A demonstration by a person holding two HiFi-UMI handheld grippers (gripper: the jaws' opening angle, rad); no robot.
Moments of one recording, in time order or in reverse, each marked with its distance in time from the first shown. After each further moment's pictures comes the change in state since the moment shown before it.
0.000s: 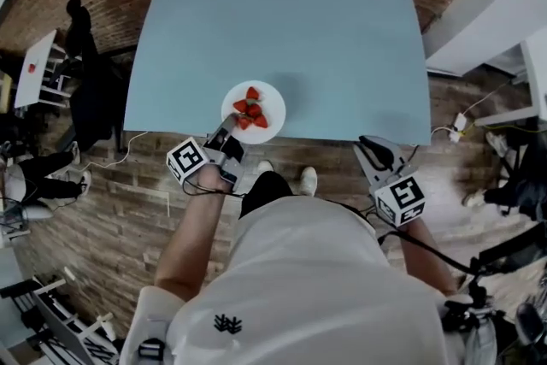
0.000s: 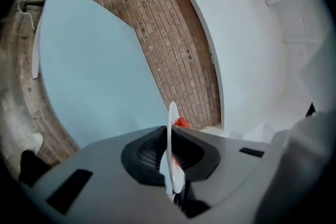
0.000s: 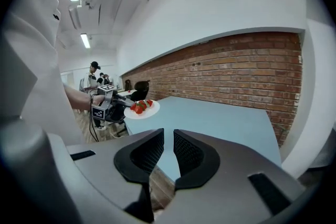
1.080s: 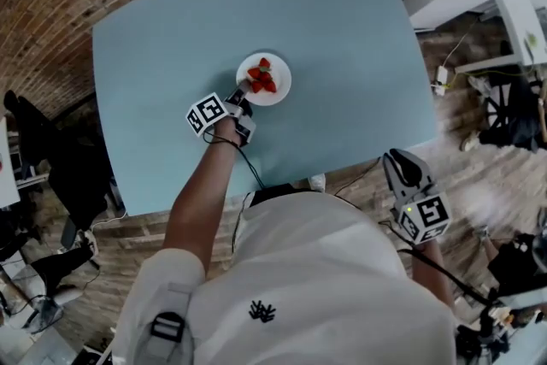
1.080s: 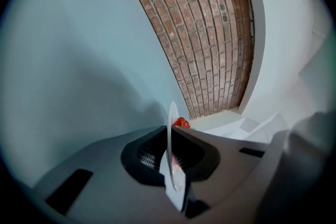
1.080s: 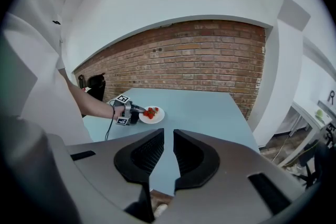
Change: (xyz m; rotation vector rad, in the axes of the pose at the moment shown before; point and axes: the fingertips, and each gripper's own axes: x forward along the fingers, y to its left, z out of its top) left arm 0.313 0.119 0.087 0.037 0.377 -0.010; right arm 0.056 -0.078 0.028 0.235 0.181 -0.421
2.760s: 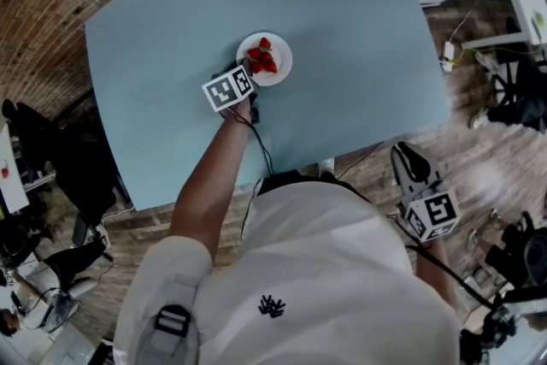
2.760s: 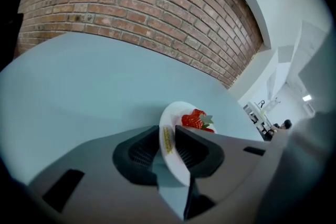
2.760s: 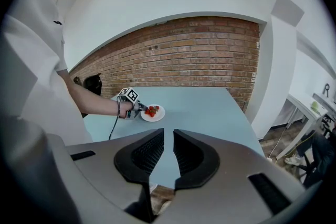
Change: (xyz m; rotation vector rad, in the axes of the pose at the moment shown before) left arm 0.008 0.014 0.014 0.573 0.081 0.518; right arm -0.008 0.010 -0.015 0.050 0.030 -0.031
